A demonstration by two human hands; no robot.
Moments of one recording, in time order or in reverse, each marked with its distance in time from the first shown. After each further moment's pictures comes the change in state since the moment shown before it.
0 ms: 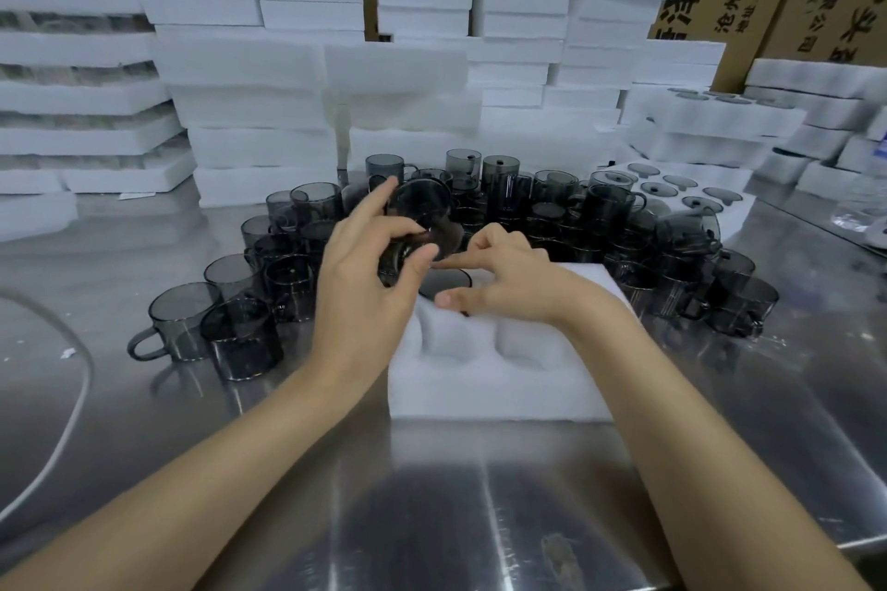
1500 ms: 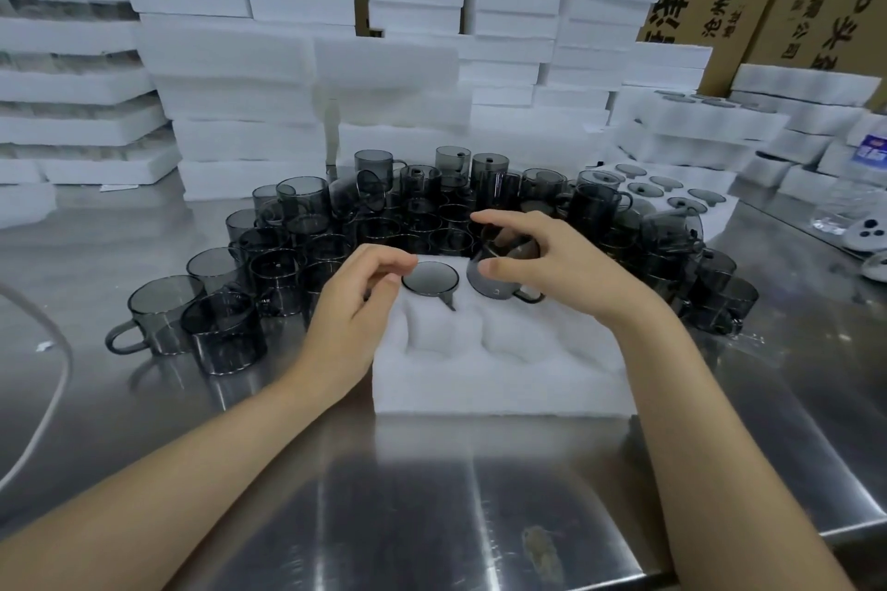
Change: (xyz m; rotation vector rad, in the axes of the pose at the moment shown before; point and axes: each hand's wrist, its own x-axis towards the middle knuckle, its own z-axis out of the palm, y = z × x) left_hand -0.016 -0.014 0.004 -0.291 -0.247 -0.230; right_hand -0.028 0.028 -0.022 0.436 0.206 0.009
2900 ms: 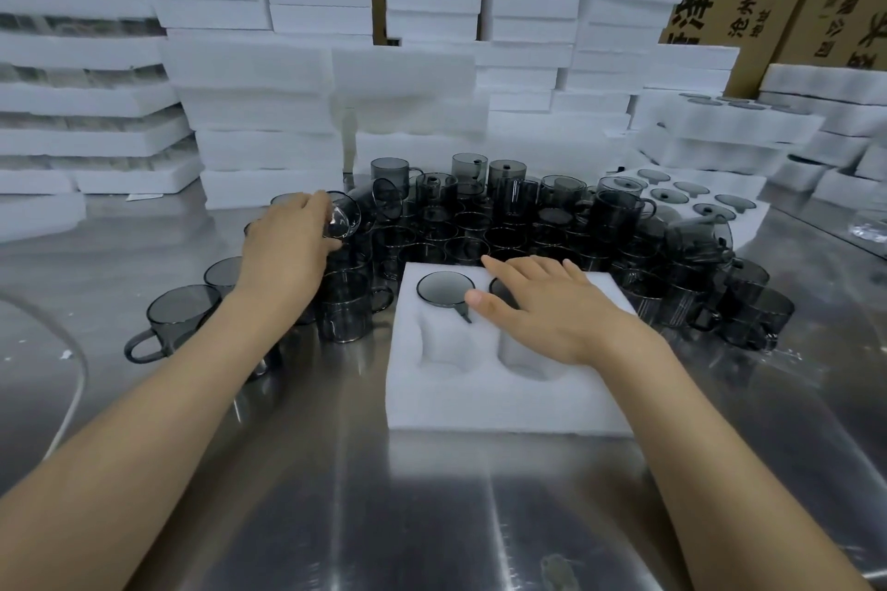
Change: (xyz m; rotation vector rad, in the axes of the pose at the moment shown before) left_hand 0.071 -0.022 -0.065 1.073 0.040 -0.093; right_hand 0.002 0.010 0.031 -0.682 -0.224 0.089
